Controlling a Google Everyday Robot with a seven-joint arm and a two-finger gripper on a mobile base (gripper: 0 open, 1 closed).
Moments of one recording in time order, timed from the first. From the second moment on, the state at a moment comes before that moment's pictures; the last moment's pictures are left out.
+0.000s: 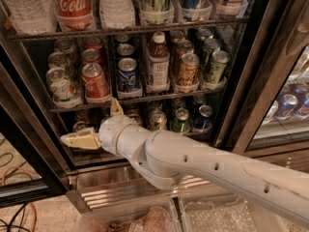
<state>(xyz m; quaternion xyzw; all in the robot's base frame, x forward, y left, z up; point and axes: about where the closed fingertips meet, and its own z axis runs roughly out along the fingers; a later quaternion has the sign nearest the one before) 0.526 0.173 0.802 -0.34 0.68 0.28 0.59</state>
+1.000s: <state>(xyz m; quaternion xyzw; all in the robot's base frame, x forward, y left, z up) 0.557 0.184 0.804 -0.35 0.66 0.27 0.61</state>
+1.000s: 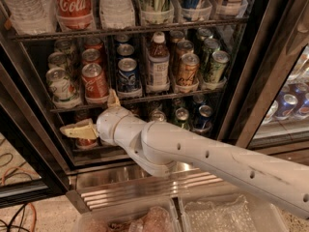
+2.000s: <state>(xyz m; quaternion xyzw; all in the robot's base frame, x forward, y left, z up) 0.580 0.172 0.806 -0.32 0.66 0.25 0.63</state>
